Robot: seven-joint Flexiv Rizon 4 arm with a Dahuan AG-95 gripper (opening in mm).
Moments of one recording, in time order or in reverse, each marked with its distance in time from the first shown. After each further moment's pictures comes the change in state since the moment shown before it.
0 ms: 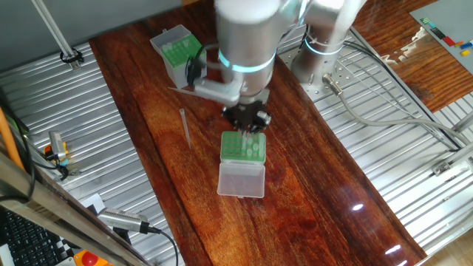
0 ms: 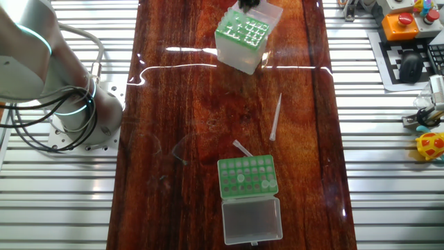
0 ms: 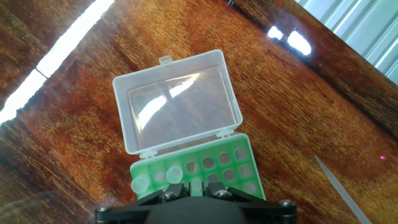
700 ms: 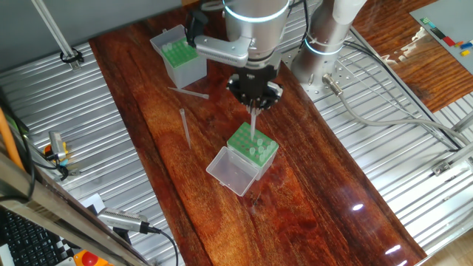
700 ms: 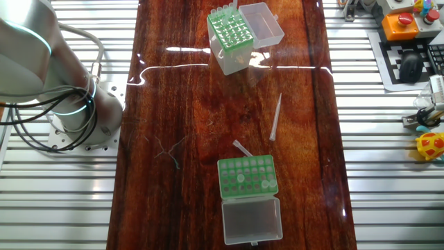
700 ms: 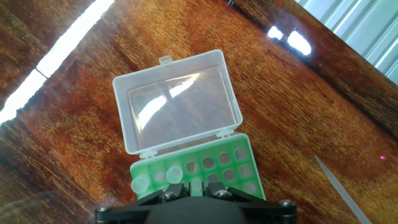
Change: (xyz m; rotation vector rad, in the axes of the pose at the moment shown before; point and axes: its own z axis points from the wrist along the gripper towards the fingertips) arm 0.007 0.005 -0.066 -0.018 0.012 -0.016
